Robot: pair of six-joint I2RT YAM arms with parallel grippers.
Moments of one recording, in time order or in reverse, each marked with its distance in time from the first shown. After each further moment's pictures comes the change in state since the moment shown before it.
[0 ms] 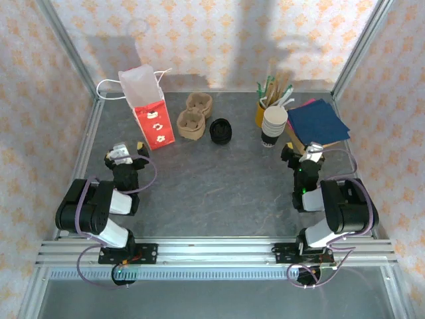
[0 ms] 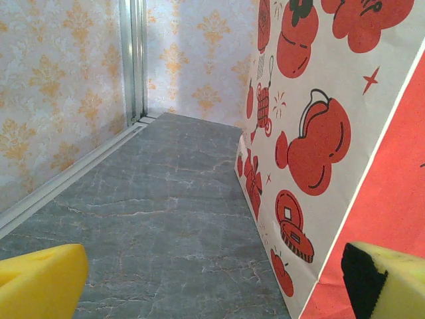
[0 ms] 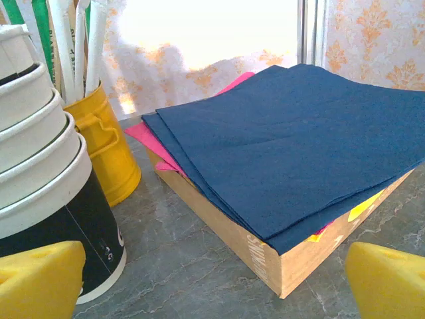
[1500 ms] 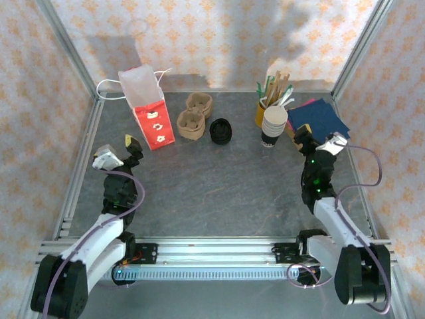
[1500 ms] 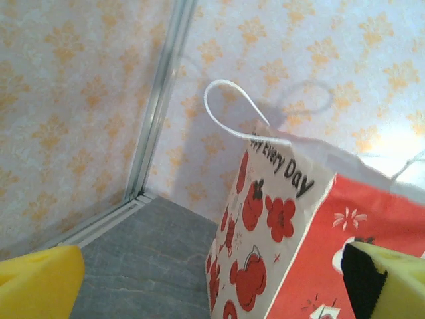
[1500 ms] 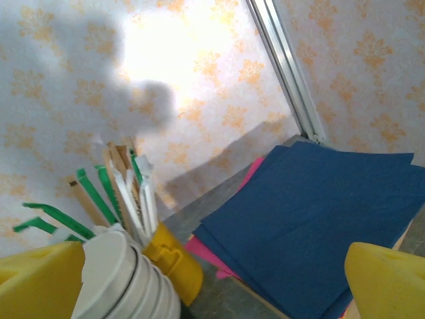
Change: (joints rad) left arm -0.165 -0.740 0.038 -0.536 -0.269 -0.134; right arm 0.000 -0.586 0.226 -0.726 0.055 0.330
